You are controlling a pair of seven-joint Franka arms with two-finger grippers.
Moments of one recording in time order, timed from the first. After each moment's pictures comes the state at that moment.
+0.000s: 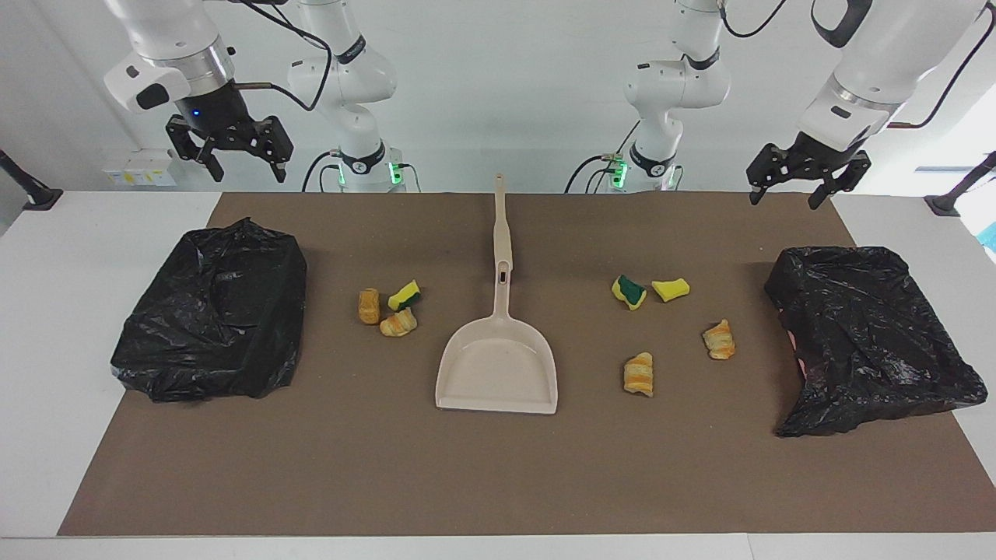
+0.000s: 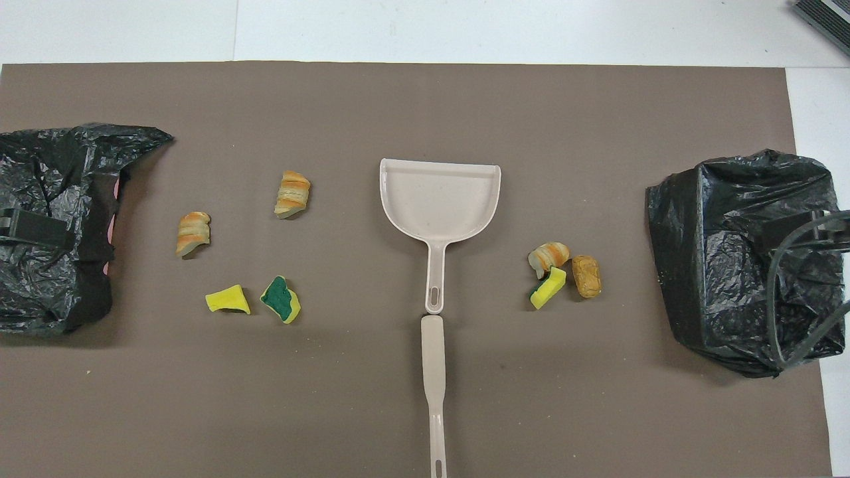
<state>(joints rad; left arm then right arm) -0.08 -0.06 -0.02 -1.61 -0.01 1.53 0.10 0.09 -0.06 -0.10 -1.54 -0.02 1.46 0.01</state>
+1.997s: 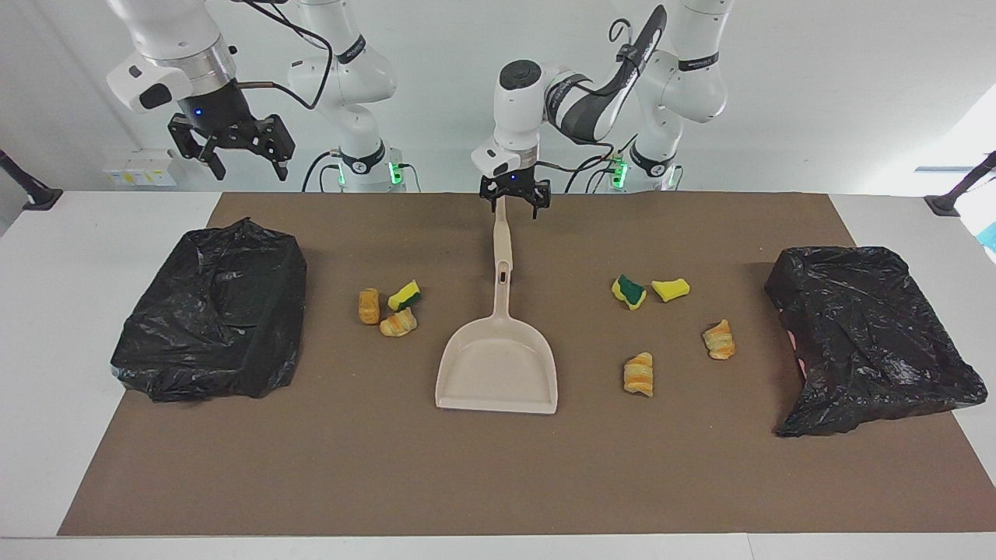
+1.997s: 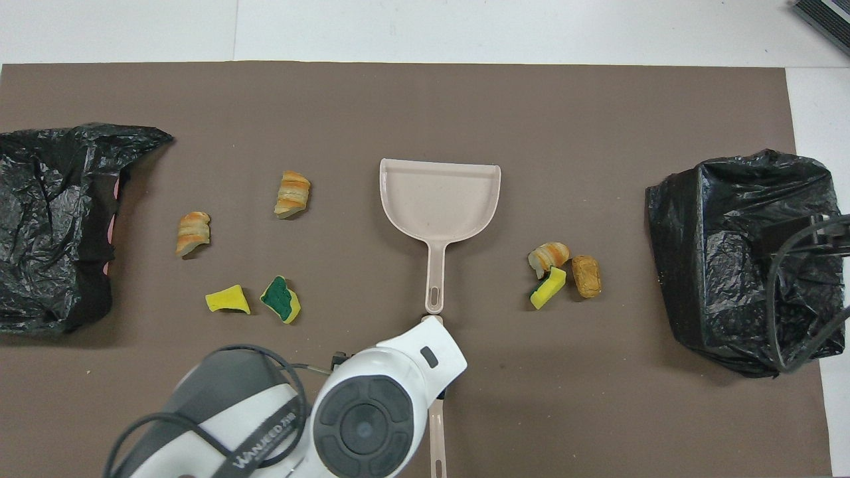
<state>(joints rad) -0.95 -0.01 -0.04 -2.24 -0.01 2.21 -0.69 0.10 -0.07 -0.10 -1.54 -0.02 1.45 0.01</state>
